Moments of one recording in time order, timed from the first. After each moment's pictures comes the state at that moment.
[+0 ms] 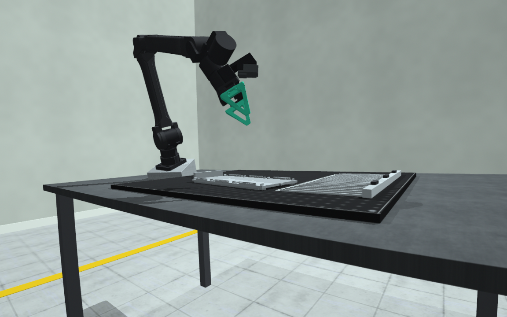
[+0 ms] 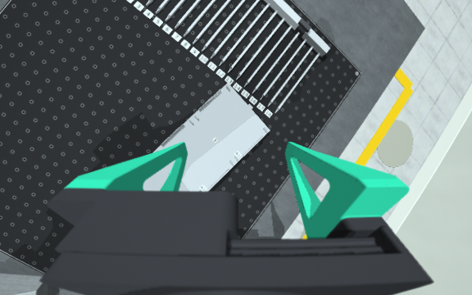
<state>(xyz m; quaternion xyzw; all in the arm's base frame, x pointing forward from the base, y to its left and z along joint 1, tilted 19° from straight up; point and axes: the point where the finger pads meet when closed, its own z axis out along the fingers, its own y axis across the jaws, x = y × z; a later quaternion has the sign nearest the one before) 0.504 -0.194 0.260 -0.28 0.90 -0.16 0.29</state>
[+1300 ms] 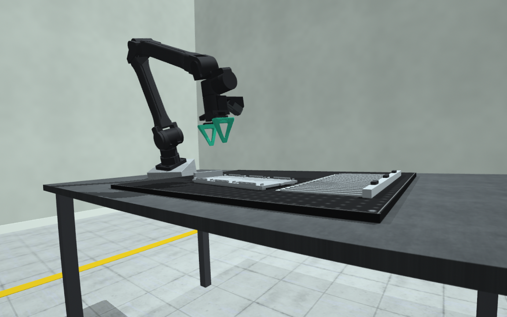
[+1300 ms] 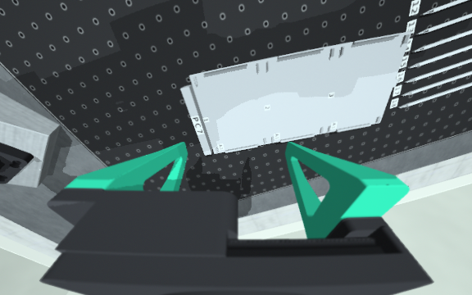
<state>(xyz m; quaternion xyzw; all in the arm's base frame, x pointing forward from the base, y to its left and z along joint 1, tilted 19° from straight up) 0.362 -0.139 0.169 -0.50 0.85 -0.16 0.01</state>
